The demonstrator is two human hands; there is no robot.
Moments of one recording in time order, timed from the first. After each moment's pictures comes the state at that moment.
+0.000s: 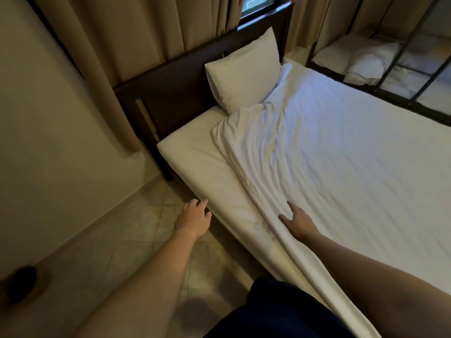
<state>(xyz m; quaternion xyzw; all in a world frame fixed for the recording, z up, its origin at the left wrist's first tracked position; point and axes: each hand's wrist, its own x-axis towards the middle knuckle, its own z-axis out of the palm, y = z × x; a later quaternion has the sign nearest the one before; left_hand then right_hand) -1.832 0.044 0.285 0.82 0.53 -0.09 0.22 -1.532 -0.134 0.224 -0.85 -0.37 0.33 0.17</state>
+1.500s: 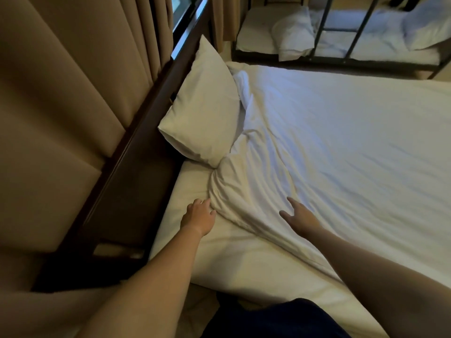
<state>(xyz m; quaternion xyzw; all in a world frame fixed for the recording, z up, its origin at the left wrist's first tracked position) -1.609 0.666 0.260 0.91 0.29 -0.21 0.21 -1.463 0.369 0.210 -0.91 -0.13 0.31 0.22</state>
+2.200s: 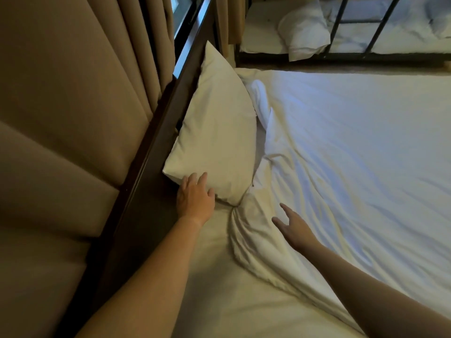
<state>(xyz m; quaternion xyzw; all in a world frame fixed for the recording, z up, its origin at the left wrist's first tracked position) -1.403 0.876 0.233 0.95 0.28 -0.06 0.14 -1.343 0.589 0.148 -0.89 -0.10 0.32 0.32</state>
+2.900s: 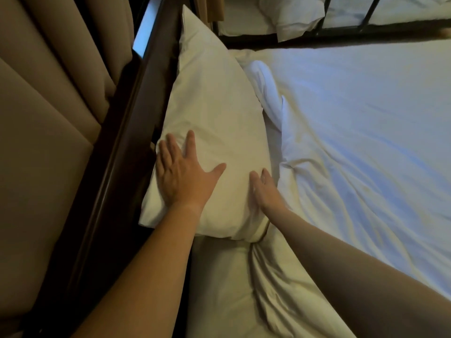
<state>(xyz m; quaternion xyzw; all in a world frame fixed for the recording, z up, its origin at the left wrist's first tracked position) -1.229 1.013 0.122 0.96 0.26 0.06 0.04 -1.177 0.835 0.014 -0.79 0.09 0.26 0.55</state>
